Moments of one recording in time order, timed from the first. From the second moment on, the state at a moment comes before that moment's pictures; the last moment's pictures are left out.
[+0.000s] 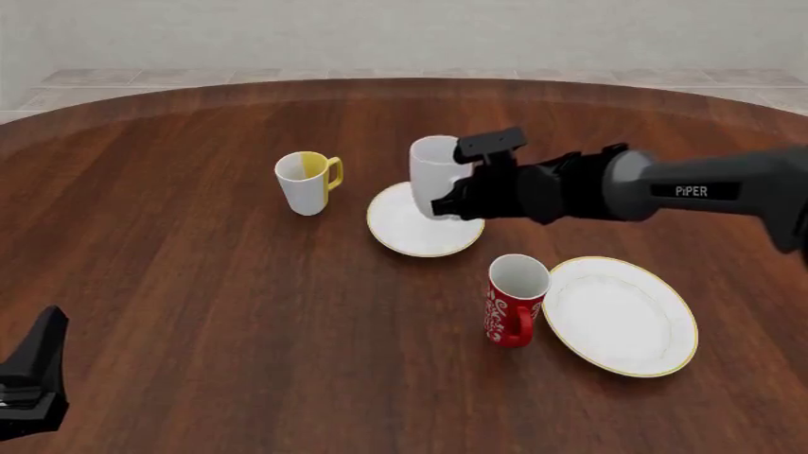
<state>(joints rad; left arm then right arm) 0.10 0.00 0.00 0.04 0.06 0.43 1.94 -1.24 0.05 0.04</state>
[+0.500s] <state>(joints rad) 0.10 0.03 0.00 0.02 0.07 0.44 2.00 -1.25 0.03 0.06</state>
